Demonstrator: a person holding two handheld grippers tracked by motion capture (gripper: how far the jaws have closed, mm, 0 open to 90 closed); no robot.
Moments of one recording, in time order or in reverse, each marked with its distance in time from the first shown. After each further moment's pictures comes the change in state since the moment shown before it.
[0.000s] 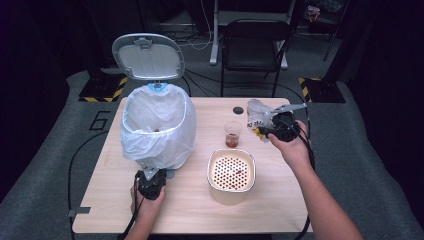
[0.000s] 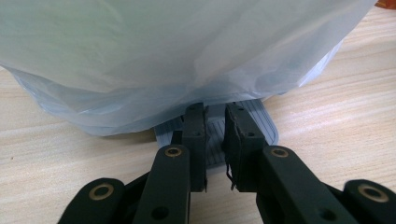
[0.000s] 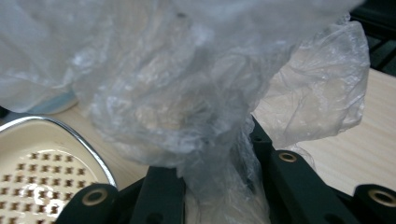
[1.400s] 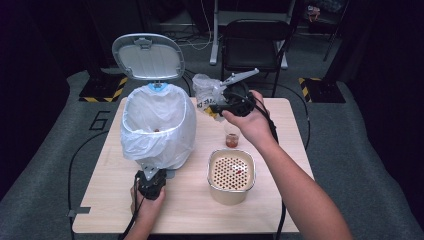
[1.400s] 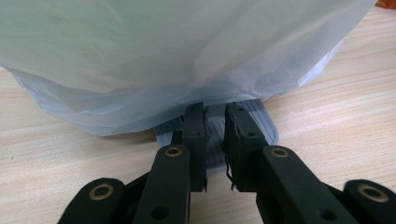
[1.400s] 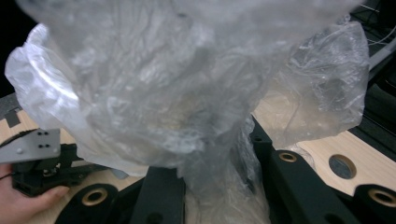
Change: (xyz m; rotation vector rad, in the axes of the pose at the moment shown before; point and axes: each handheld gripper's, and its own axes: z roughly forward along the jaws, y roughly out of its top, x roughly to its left) left arm 0.000 0.000 0.000 0.001 0.001 -0.003; right arm 0.105 0.117 -0.001 -0.064 0.208 -0.195
